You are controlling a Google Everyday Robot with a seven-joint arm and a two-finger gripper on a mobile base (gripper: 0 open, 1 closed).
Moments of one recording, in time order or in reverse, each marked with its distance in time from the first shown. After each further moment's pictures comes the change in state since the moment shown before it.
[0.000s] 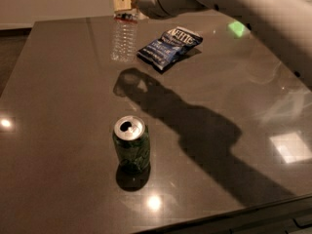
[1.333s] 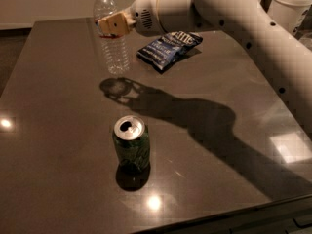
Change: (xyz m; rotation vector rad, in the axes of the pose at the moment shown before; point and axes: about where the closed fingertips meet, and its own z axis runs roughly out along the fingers) arm -0.038 -0.037 0.010 0.334 0.008 -0.464
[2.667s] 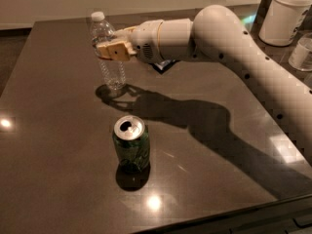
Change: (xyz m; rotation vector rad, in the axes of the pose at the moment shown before) arm -0.044 -0.020 0.012 0.079 0.074 -0.158
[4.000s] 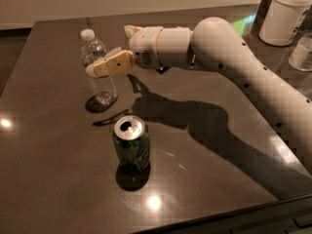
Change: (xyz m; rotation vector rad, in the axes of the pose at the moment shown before) arm -0.003 -0.007 0.004 0.003 0.059 -0.021
